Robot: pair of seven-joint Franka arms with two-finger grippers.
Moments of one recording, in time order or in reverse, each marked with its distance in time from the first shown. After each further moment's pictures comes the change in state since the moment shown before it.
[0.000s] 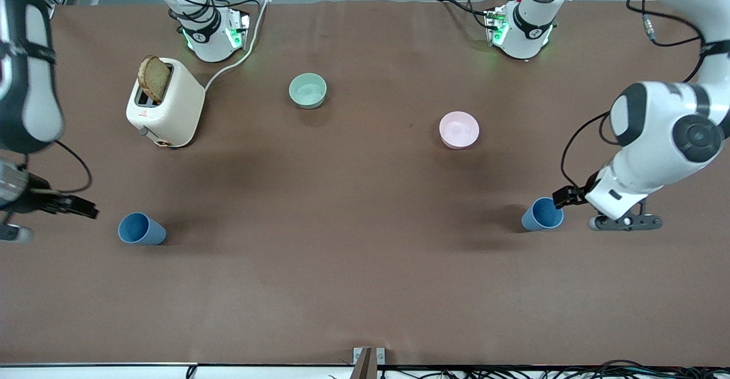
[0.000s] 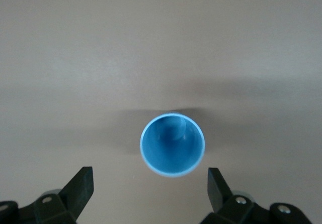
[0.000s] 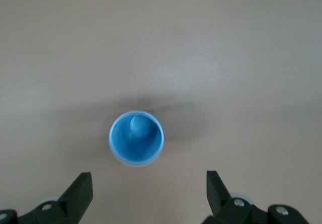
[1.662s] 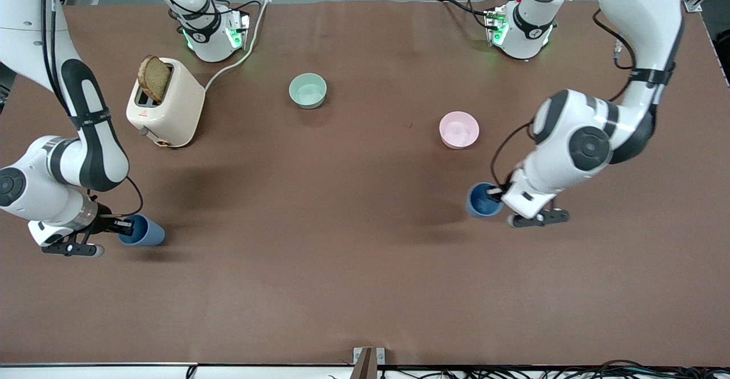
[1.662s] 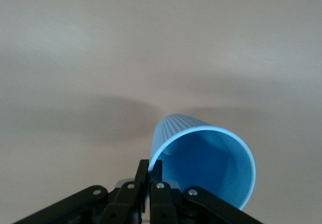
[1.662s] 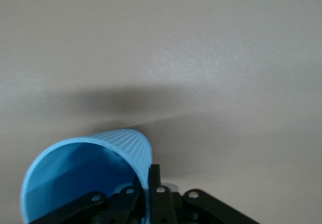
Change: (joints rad) left arm -0.028 0.072 -0.293 0.055 0.001 -0.052 -0.449; right arm -0.009 0.201 -0.001 -0.046 -0.001 0.222 -0.064
